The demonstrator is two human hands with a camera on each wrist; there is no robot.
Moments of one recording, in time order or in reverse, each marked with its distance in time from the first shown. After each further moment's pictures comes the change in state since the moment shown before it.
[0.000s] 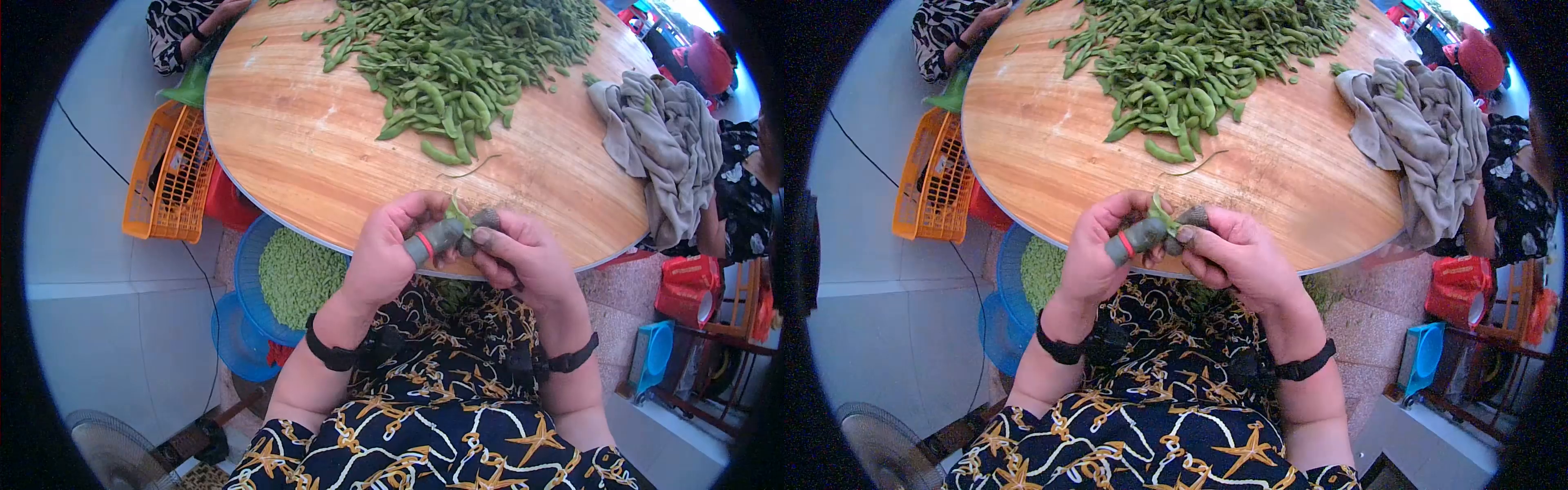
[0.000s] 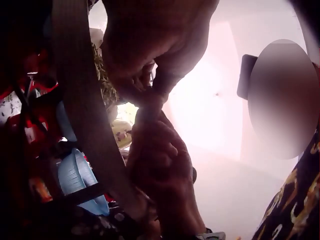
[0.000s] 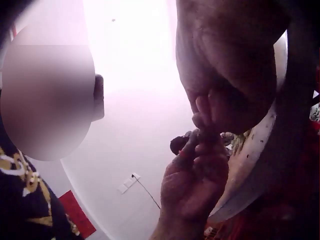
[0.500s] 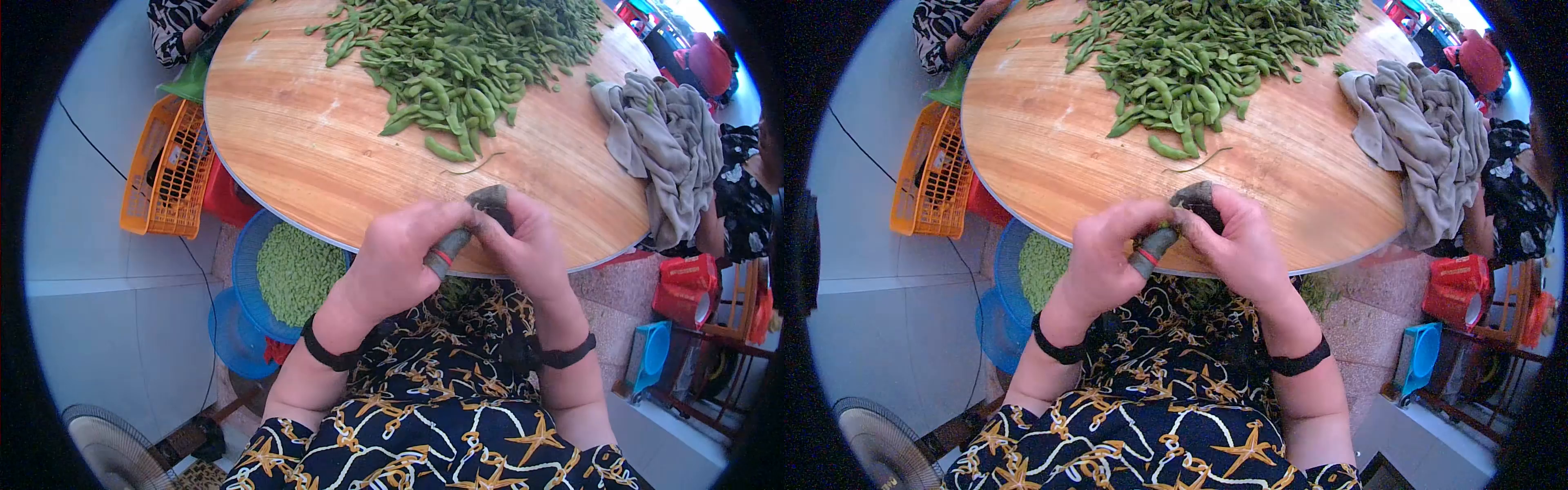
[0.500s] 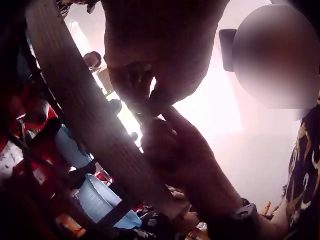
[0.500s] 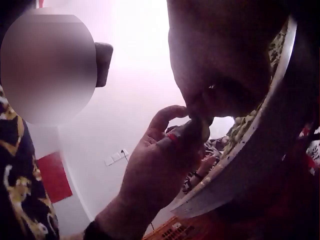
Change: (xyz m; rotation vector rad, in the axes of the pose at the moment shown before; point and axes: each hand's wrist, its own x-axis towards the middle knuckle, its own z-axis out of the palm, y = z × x) left_hand -0.003 0.006 0.001 0.928 0.071 0.561; right_hand 0.023 0.014 0.009 -0.600 0.324 -0.517
